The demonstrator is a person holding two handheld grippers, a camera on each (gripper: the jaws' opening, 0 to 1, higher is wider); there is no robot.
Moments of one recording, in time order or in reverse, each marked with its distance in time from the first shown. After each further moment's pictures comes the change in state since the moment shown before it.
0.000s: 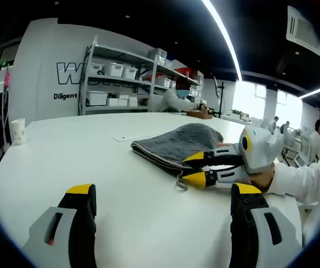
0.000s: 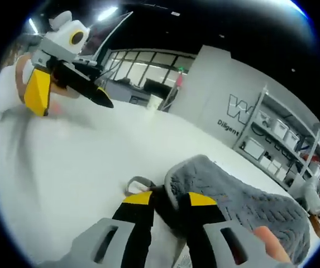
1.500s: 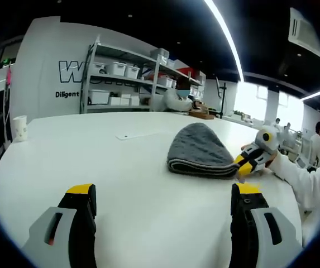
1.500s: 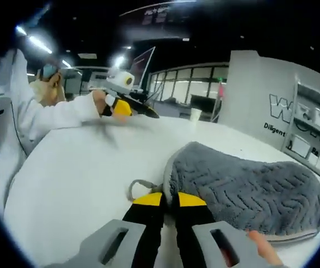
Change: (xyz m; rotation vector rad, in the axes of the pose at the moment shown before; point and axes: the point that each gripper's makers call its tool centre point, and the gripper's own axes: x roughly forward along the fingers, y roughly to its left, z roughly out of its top) left arm -0.002 0.002 -0.005 -0.017 0.004 0.009; right arm -0.117 -0.023 -0.053 0.124 -0.149 0.463
